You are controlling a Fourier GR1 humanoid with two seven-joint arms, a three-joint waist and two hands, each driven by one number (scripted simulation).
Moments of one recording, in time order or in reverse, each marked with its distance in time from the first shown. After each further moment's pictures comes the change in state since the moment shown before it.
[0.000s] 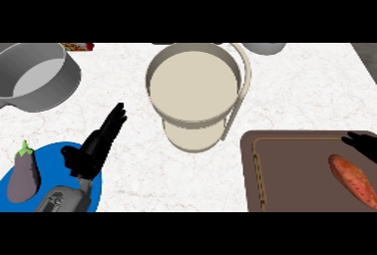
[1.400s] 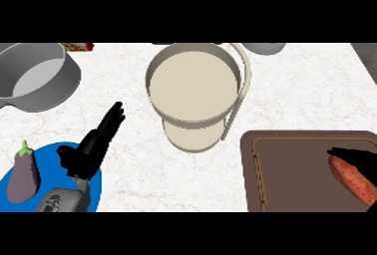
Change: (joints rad) left arm 0.027 -0.081 0.119 -0.054 -0.116 -0.091 0.057; right arm -0.016 0.232 0.000 0.422 0.419 -0.175 -0.364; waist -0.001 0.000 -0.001
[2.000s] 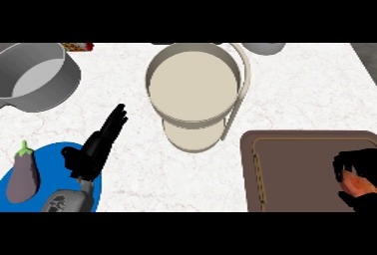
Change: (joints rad) left arm 0.008 -0.039 0.022 0.011 -0.036 -0.018 -0.003; right arm -0.020 0.071 -0.054 0.035 0.004 -0.102 -0.173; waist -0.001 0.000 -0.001
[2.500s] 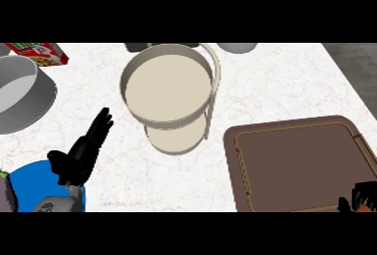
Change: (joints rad) left arm 0.046 0.017 0.057 -0.009 0.003 0.033 0.004; right arm 0.235 0.286 -0.146 -0.187 0.089 -0.145 0.495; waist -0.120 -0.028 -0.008
